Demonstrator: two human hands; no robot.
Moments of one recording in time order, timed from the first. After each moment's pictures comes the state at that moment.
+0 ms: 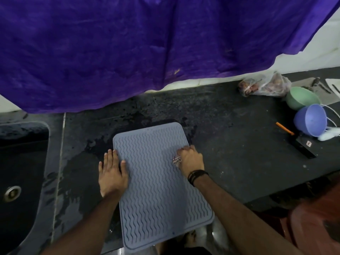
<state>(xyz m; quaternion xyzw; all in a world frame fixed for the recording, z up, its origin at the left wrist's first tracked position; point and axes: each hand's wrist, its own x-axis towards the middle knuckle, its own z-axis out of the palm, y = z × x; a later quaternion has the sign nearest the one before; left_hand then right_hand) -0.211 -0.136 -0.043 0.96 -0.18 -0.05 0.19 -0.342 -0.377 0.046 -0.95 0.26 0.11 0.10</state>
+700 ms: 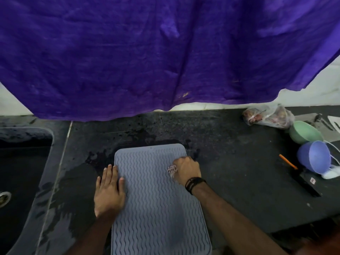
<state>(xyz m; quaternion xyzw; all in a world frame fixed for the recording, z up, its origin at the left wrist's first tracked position) -0.211 -0.139 -0.039 0.96 -0.17 -0.05 0.20 -0.287 -0.400 0.057 -0.97 0.22 0.13 0.05</state>
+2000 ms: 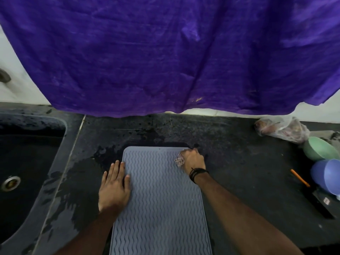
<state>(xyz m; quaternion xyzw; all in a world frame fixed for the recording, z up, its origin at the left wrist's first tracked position) -0.216 -0.141 -0.025 0.97 -0.16 -0.07 0.19 -0.247 -0.425 0.047 -0.98 0.19 0.11 0.01</state>
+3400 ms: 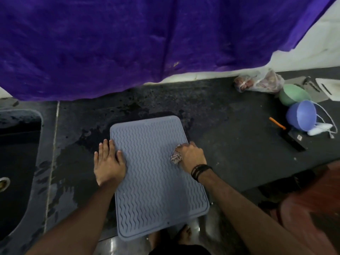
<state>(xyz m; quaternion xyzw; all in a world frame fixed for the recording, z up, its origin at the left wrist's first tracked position) -0.216 -0.141 -0.038 0.97 -0.16 -0.06 0.17 -0.366 -0.376 0.049 -0.96 0.22 0.14 0.06</state>
